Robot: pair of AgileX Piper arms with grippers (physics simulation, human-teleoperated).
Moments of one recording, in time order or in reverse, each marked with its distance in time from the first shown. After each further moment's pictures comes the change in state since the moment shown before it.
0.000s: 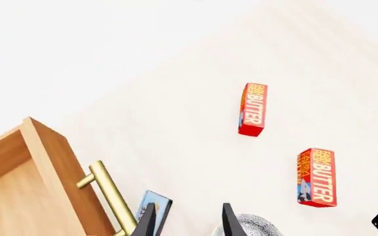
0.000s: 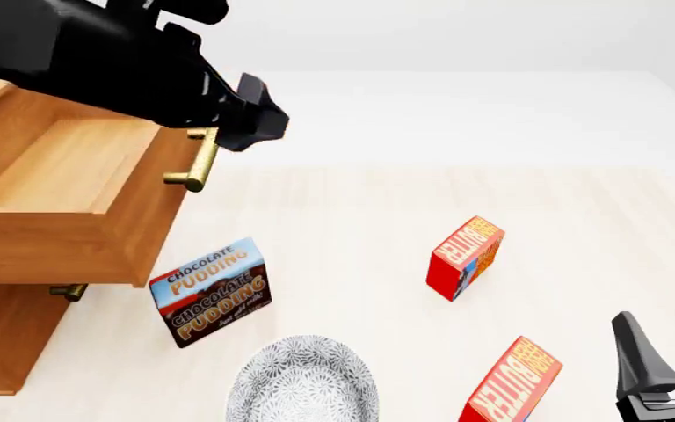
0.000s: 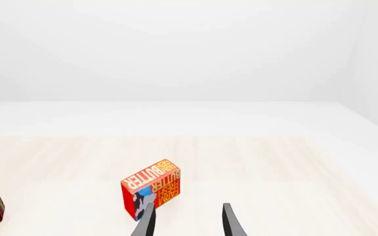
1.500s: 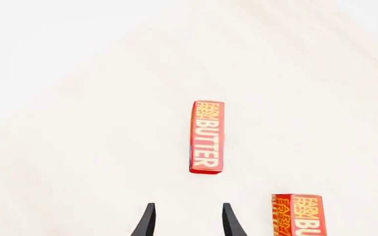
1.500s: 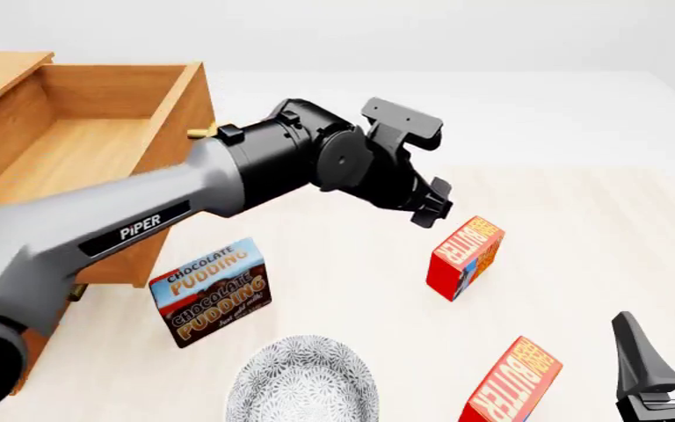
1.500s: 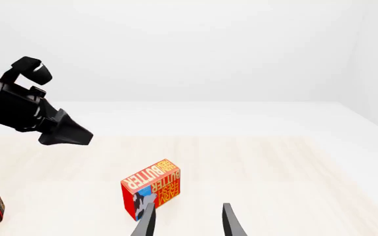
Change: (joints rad) left arm -0.209 0.579 -0.155 -0.334 -0.110; right arm 0.000 0.000 0.000 0.000 0.000
